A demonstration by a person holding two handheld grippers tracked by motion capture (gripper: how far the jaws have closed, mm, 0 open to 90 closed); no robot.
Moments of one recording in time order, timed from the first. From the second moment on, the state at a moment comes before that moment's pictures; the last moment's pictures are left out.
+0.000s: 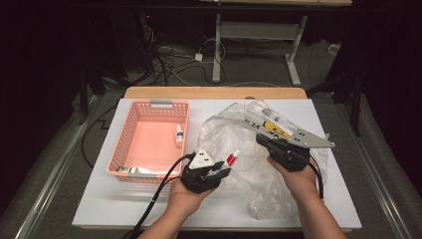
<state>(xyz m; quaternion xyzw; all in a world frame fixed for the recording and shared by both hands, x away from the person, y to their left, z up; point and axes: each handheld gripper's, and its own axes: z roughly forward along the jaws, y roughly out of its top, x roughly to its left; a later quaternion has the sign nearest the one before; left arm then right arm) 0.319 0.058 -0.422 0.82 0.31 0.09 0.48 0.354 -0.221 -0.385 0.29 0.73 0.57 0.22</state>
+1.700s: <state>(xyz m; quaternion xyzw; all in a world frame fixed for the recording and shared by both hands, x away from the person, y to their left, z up) 0.396 -0.017 -0.443 0.83 0.33 0.12 0.44 0.357 -0.223 -0.384 0.29 0.73 0.58 0.22</state>
